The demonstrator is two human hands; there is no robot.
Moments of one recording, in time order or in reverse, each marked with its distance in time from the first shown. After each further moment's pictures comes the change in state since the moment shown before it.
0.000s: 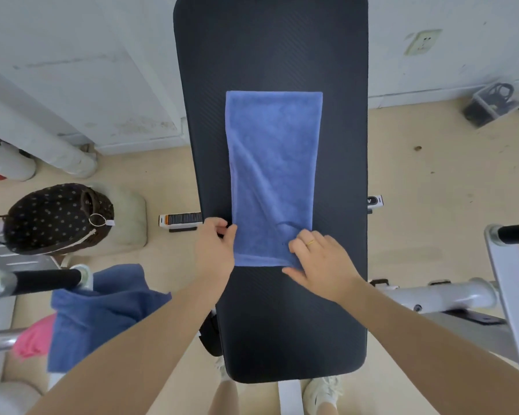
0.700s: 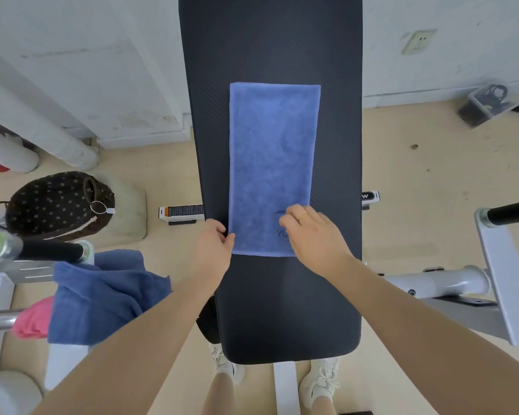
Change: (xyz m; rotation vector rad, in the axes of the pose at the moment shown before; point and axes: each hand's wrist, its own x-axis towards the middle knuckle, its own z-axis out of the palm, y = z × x) left_hand -0.026 -0.036 -0.002 0.217 -0.104 -0.030; right_hand 0.000 -0.016 -0.004 0.011 0.168 0.027
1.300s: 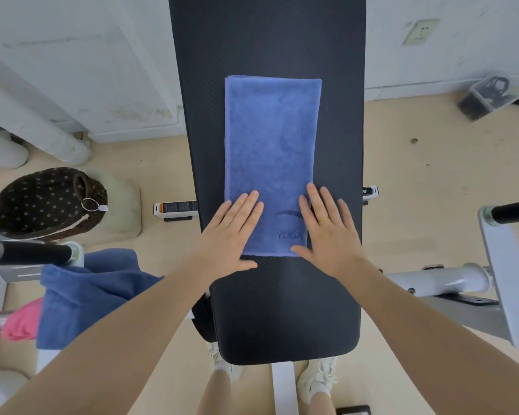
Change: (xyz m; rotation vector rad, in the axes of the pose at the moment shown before) left_hand 0.026 -0.005 0.007 0.948 0.058 1.011; right_hand -0.021 0.029 0.015 -0.197 -0.201 0.176
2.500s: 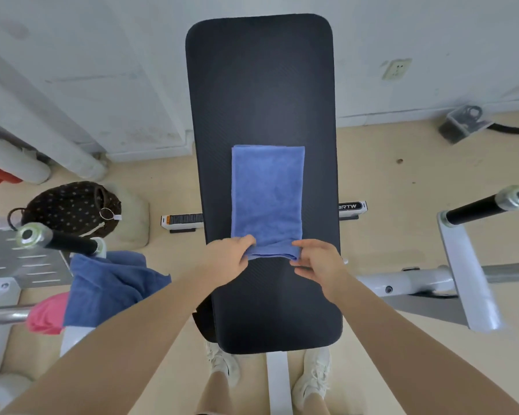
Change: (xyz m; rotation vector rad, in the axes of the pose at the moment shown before) left_hand -0.026 0.038 -0.069 -0.423 -0.393 -0.220; right_hand -0.044 -0.027 -0.085 1.635 -0.377 1.021
